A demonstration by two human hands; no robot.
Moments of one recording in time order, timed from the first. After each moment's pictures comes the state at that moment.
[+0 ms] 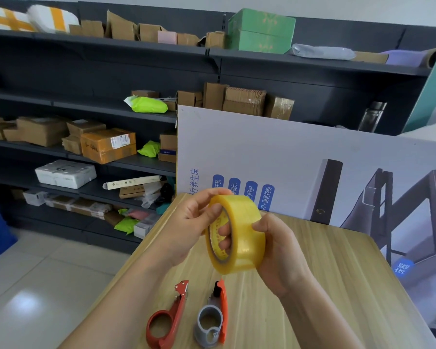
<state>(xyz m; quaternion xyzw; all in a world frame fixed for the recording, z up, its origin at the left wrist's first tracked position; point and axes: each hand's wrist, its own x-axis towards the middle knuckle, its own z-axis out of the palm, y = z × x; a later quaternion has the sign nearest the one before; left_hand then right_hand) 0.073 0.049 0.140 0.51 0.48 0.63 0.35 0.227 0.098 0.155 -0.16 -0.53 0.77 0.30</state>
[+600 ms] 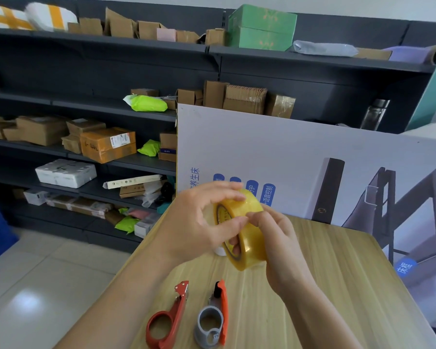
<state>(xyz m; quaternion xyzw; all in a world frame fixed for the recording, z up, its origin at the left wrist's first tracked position) 0.080 0.040 0.166 0.64 0.55 0.53 0.08 0.224 0.093 0.166 -0.24 -0.60 0.65 0.39</state>
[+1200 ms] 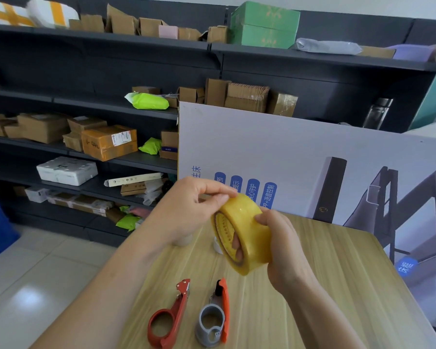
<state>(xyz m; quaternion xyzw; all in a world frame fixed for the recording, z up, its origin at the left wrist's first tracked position) 0.062 0.044 0.183 0.59 0.63 0.46 0.19 0.221 0.099 0.160 -0.31 -0.58 0.68 0.33</state>
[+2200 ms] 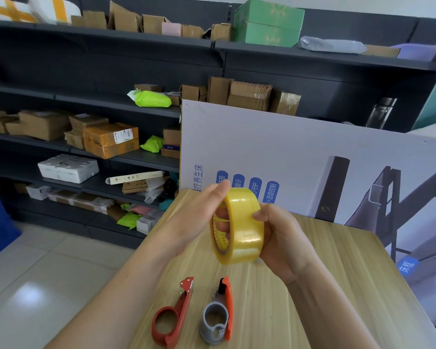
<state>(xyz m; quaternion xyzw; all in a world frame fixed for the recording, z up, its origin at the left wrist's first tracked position) 0.065 0.048 0.161 0.49 0.61 0.50 0.37 0.212 0.110 0.160 -0.17 -0.53 0.79 0.26</state>
